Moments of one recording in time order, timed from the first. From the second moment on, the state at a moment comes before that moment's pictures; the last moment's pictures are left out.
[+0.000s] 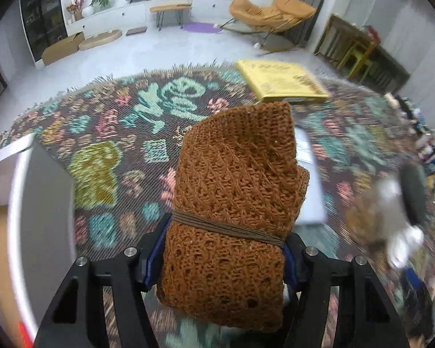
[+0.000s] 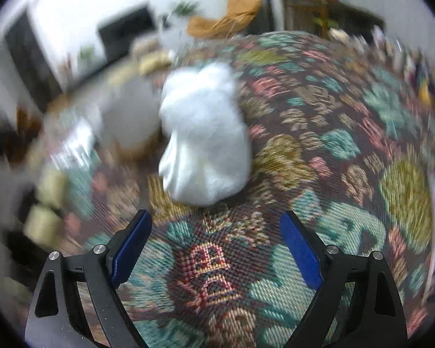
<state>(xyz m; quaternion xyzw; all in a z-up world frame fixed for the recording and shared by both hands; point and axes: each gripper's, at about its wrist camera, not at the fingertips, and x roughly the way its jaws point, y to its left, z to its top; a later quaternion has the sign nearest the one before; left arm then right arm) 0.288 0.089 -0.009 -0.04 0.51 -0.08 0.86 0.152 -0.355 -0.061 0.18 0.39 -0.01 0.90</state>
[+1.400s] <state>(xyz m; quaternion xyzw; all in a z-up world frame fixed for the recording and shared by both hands) -0.054 0.322 0.040 -0.06 0.43 0.10 0.89 0.046 0.047 0.106 0.07 0.44 0.45 0.78</state>
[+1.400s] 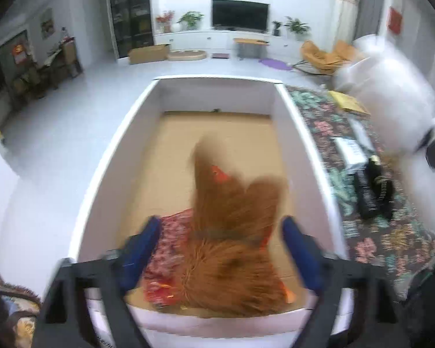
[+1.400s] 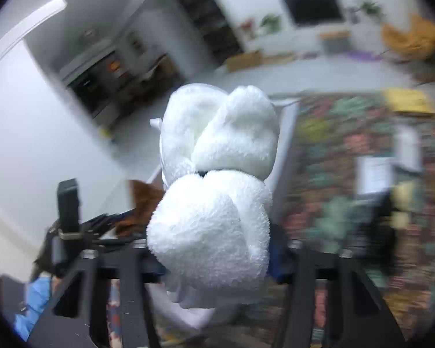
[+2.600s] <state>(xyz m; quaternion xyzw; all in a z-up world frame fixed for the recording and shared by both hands) 0.024 0.046 -0.106 0.02 0.47 -0.08 0.88 0.133 -0.269 -0.089 0.04 0.46 -0.08 0.89</state>
